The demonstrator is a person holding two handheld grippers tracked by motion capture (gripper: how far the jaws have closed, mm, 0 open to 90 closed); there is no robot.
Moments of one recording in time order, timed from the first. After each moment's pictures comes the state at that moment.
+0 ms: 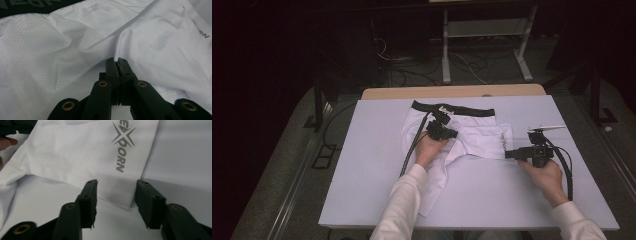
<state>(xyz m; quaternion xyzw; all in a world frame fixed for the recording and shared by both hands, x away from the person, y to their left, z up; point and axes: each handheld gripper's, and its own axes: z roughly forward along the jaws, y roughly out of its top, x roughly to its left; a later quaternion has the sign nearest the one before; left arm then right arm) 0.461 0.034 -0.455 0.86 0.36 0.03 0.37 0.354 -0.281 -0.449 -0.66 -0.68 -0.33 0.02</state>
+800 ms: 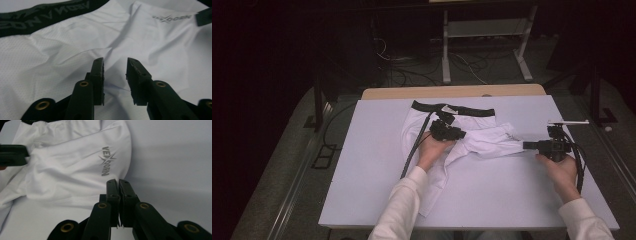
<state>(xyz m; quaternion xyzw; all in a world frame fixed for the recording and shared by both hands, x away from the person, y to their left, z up) 0.441 0.023 -0.432 0.85 0.33 0.03 0.41 0.360 -0.327 -0.440 -0.66 -0.65 -0.38 -0.02</state>
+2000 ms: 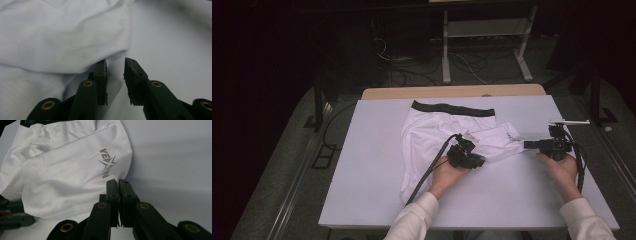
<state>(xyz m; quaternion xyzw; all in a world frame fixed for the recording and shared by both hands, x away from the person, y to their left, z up) 0.370 -0.023 -0.458 0.88 0.28 -0.01 0.39 0.367 -0.335 -0.448 -0.66 -0.64 -0.39 -0.01</state>
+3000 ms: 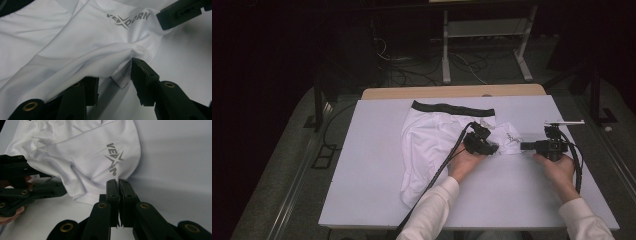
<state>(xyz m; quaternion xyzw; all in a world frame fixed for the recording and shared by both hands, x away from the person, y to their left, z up) 0.408 -0.078 -0.461 0.87 0.30 0.04 0.39 0.369 -0.327 -0.452 -0.65 -0.66 -0.38 0.00</state>
